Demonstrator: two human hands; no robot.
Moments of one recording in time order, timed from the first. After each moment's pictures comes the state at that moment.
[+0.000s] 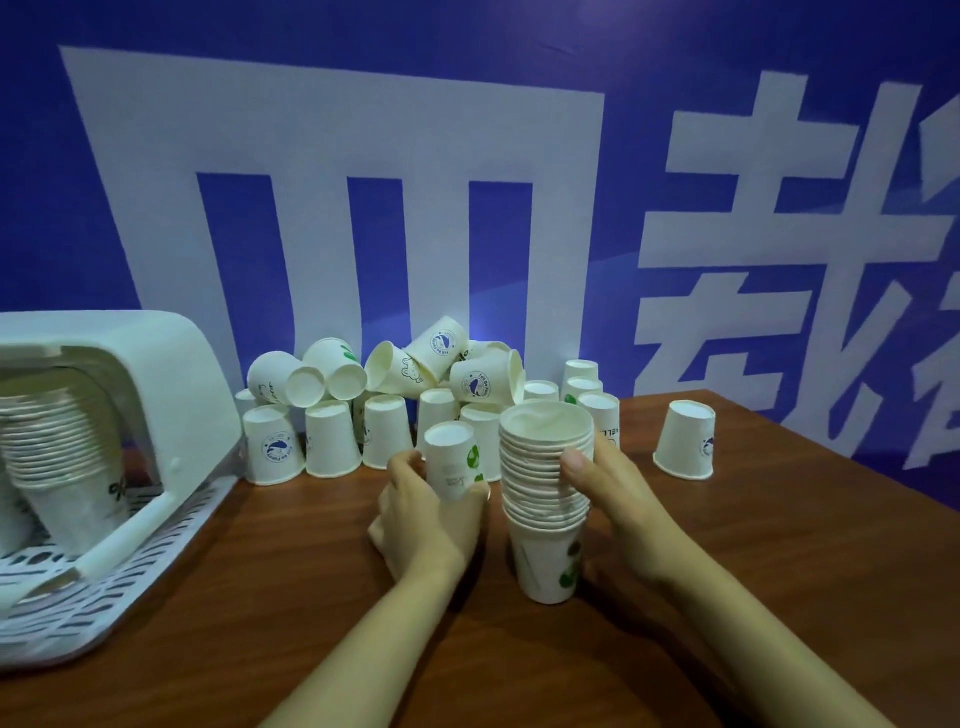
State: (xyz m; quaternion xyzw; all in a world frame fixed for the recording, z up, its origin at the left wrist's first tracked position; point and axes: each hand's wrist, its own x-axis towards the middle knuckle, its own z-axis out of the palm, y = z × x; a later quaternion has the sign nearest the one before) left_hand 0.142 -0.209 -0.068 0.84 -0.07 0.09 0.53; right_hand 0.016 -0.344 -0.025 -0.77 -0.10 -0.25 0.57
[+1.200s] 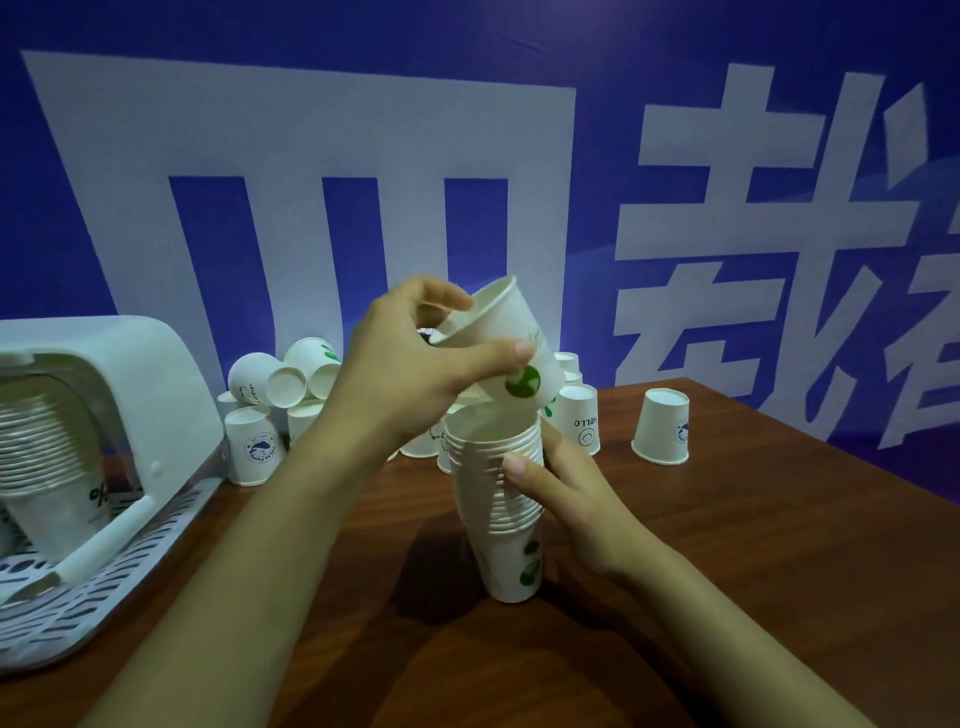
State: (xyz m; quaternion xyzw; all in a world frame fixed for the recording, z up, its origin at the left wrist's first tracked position) left_hand 0.089 -0.169 0.092 0.75 -0.35 0.07 0.56; right_hand 0.014 -0.327 -0.022 -0.79 -0.10 -0.24 0.55
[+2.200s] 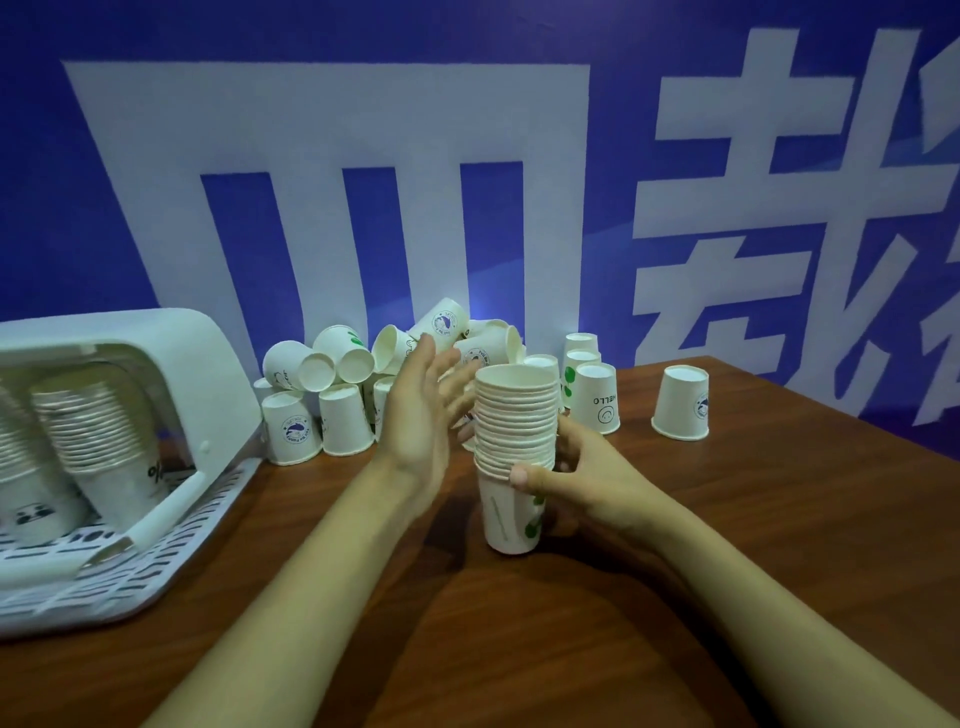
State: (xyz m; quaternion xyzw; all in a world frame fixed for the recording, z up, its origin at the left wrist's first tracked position) left_hand 0.105 -0.178 0.026 0.55 -0.23 -0.20 0.78; right_hand 0.018 -0.342 -0.037 -0.80 -0.02 -0.15 0.59
